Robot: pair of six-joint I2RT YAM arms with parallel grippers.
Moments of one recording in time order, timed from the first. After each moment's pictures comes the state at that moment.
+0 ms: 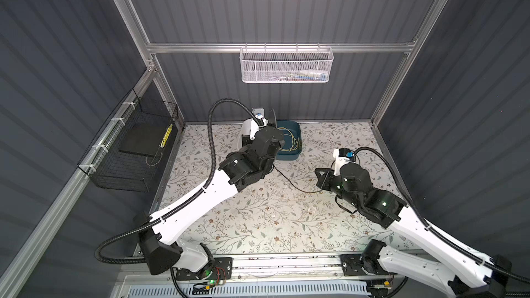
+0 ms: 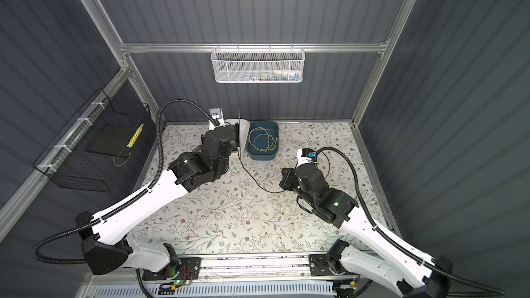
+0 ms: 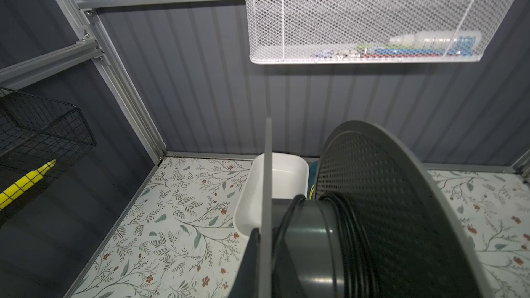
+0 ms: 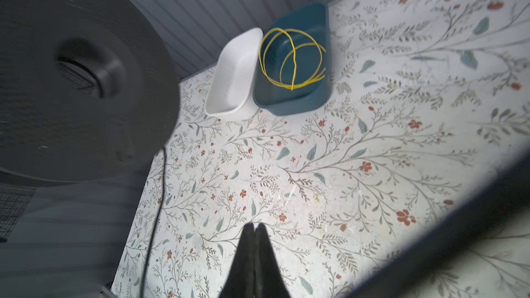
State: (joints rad) left arm -0.93 1.45 1.52 -0.50 -0.98 -0.28; right arm 0.77 0.89 0.89 -0.44 0.23 0.78
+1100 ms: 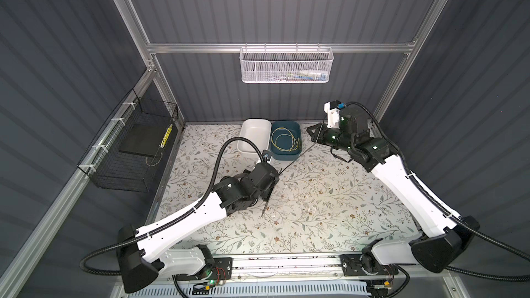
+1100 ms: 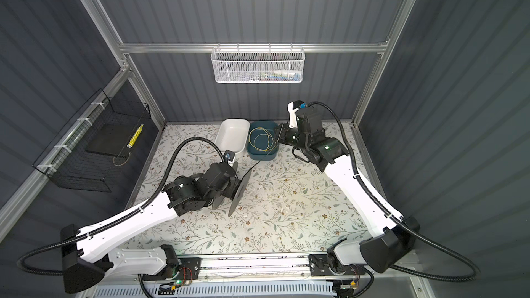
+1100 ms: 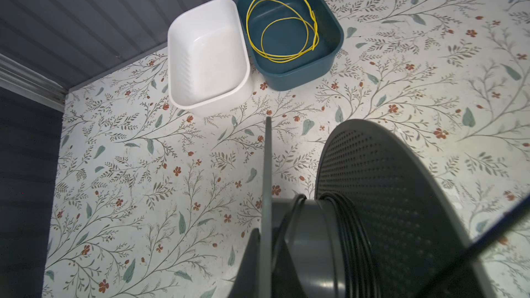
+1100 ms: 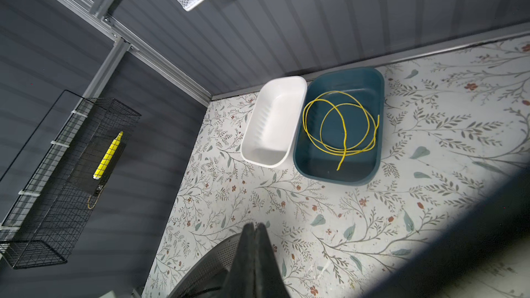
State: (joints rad) left arm -0.99 1.20 1.14 -0.78 -0.54 -0.30; right arm 0.48 1.39 1.49 -0.53 -0.16 0.61
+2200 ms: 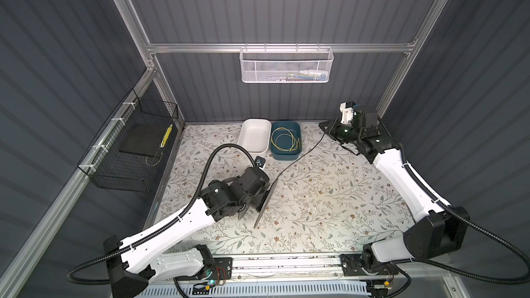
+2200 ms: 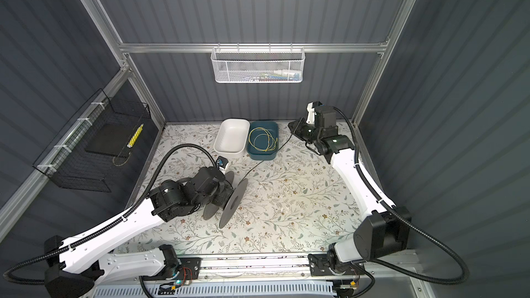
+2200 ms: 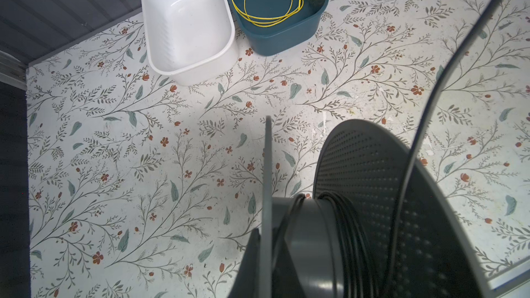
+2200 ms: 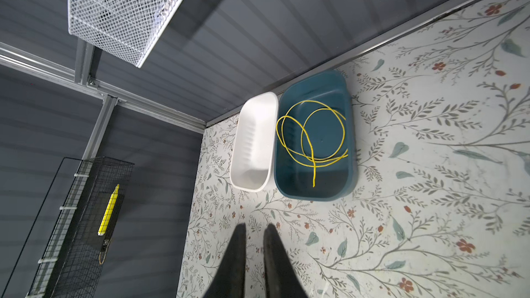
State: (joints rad) left arm -0.99 1.12 1.13 -0.92 -0.43 -0.33; right arm 0.23 1.45 1.40 -0.39 -0.35 0.73
